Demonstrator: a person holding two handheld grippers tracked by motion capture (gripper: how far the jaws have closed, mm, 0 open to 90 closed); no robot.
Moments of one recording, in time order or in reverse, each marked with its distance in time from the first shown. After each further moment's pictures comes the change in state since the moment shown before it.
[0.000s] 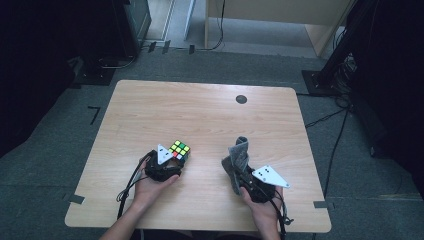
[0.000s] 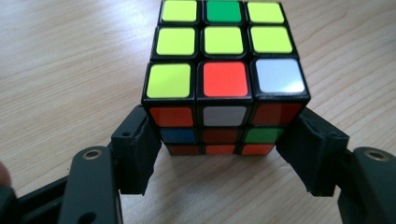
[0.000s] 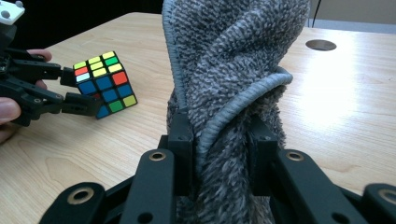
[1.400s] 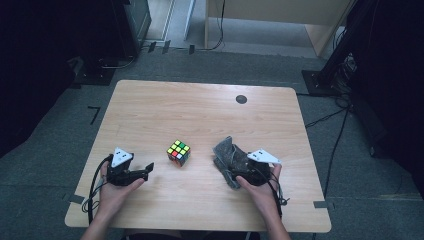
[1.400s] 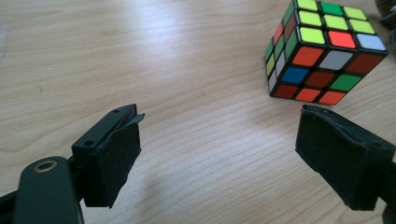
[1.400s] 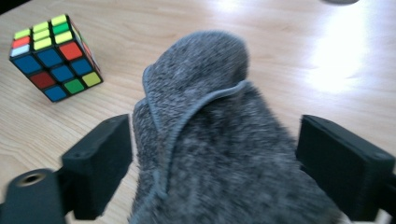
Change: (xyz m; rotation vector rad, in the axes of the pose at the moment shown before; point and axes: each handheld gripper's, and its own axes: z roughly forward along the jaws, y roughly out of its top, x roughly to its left) left arm 0.070 -0.033 -0.070 -0.051 0.027 -0.178; right arm -0.029 0.008 0.048 0.179 0.015 0.024
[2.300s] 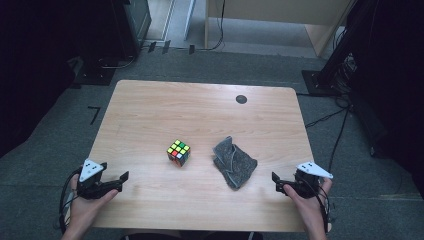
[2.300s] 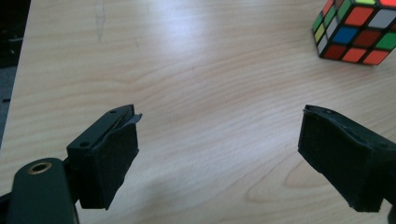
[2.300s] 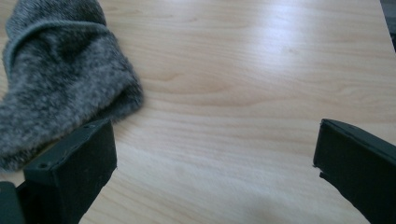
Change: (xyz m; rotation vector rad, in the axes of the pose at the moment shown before) left arm 0.044 -0.038 -0.053 -0.010 0.078 -0.032; right arm -0.088 -0.035 -0.087 0.049 -0.196 0.066
